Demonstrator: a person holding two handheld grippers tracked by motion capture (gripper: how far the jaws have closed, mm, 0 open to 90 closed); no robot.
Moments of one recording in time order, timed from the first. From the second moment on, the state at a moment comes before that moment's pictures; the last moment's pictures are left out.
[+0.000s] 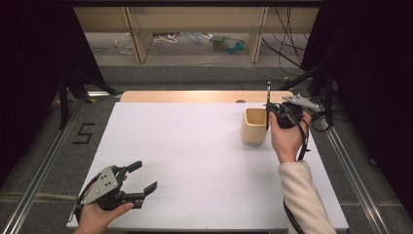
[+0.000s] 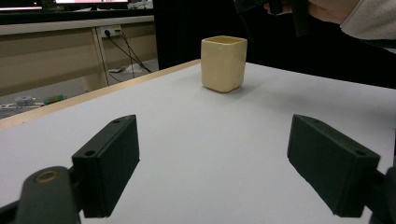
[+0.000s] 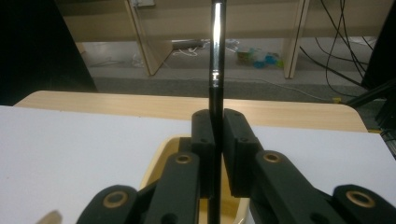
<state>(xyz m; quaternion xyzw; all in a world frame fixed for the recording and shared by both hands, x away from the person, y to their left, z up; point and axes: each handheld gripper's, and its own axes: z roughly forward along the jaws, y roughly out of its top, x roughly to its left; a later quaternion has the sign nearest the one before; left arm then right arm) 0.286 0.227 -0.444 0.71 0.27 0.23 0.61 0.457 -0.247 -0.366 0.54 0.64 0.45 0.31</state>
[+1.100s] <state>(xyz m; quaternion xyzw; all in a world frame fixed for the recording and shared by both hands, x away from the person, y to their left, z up) 0.286 0.227 -0.444 0.71 0.27 0.23 0.61 0.462 -0.242 -0.365 0.54 0.64 0.46 0.30</state>
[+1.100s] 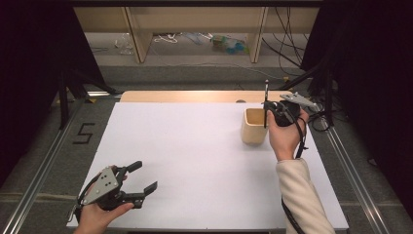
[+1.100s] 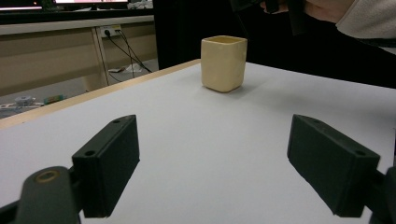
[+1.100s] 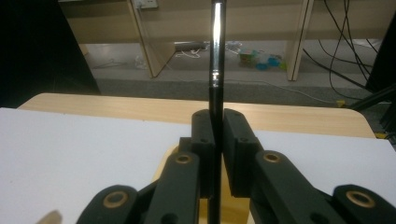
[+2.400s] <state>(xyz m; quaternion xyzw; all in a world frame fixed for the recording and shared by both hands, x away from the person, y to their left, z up) 0.287 0.226 -0.444 0.71 0.27 0.23 0.61 0.469 -0.236 -0.364 0.53 0.64 0.46 0.30</state>
